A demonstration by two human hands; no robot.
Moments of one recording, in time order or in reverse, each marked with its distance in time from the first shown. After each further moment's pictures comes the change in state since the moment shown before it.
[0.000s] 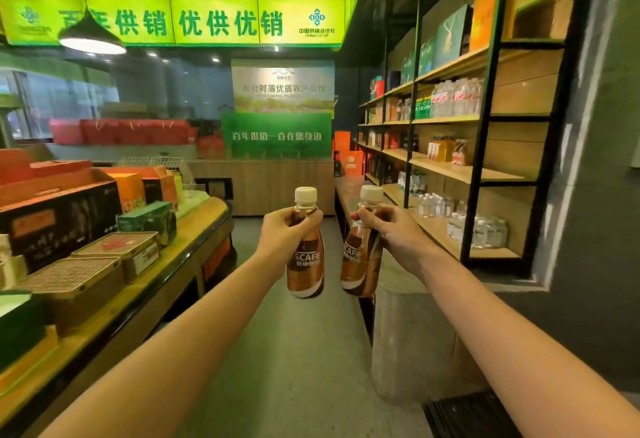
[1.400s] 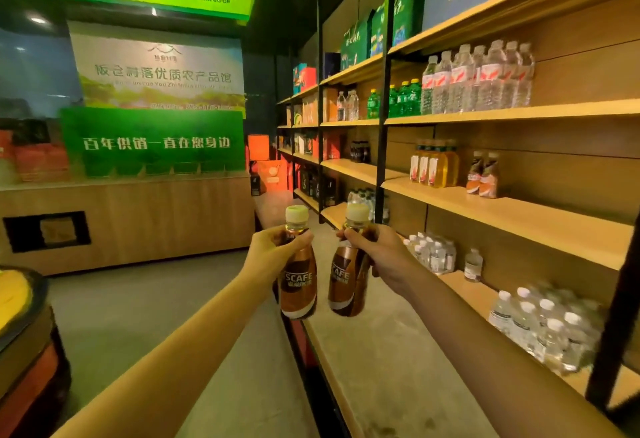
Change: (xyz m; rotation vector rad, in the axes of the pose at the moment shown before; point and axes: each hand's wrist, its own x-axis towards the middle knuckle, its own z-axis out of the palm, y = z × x) left_hand 0.926 -0.314 0.239 -0.118 -0.368 -0.033; right_hand 0.887 0.292 -0.126 -0.072 0.287 0.058
